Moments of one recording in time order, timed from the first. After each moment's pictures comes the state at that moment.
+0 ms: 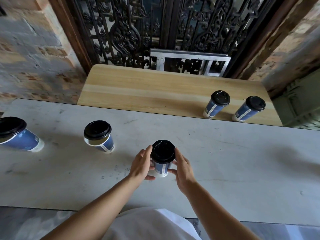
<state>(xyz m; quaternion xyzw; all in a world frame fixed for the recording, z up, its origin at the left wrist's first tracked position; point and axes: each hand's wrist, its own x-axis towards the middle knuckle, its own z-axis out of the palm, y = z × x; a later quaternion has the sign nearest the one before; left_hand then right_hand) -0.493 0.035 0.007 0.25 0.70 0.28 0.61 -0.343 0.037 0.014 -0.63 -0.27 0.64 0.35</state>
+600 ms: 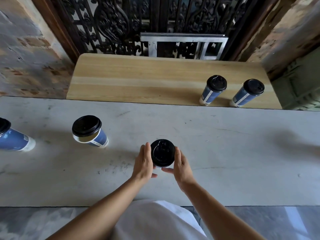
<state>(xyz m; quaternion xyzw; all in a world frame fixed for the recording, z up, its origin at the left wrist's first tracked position) -0.462 0.020 0.001 0.30 0.71 0.30 0.57 -0.327 0.013 0.001 -0.62 -0.33 0.61 0.36</state>
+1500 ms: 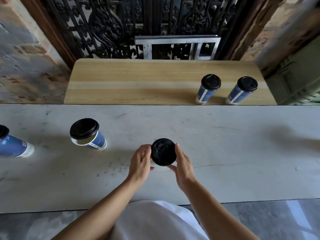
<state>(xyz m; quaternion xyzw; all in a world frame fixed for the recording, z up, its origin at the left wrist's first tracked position) -0.471 0.015 0.001 0.38 0.67 0.35 0.54 -0.323 0.011 0.018 -0.61 -0.23 0.64 0.40</state>
